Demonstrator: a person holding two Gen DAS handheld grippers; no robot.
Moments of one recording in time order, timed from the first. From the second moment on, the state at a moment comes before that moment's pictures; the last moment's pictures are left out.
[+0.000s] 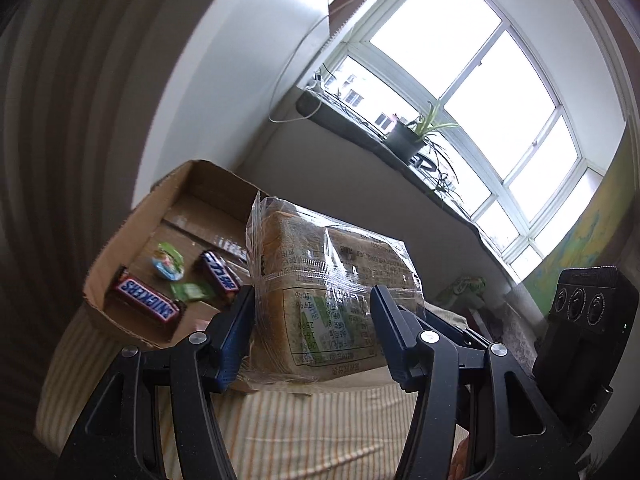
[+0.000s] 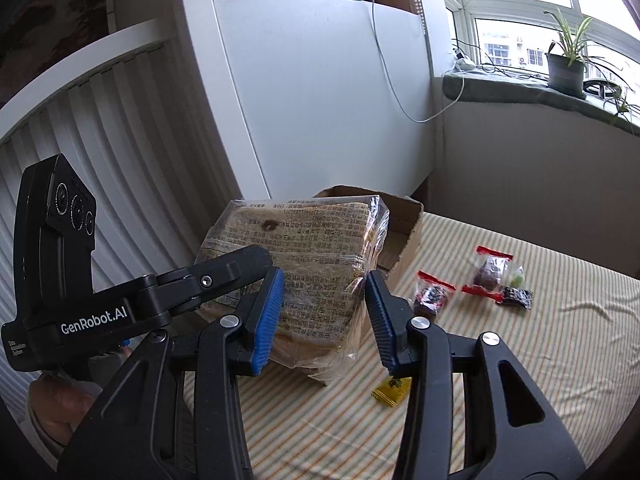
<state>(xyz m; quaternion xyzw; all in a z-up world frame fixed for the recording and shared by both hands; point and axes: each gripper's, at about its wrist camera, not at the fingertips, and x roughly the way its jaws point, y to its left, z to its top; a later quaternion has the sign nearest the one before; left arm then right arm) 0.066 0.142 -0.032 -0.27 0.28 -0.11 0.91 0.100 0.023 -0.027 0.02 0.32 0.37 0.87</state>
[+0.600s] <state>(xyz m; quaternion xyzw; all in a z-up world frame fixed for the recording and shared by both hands) 0.107 0.179 -0.063 -0.28 0.32 -0.05 0.90 0.158 0.076 -0.080 0.01 0.37 0.39 0.84</state>
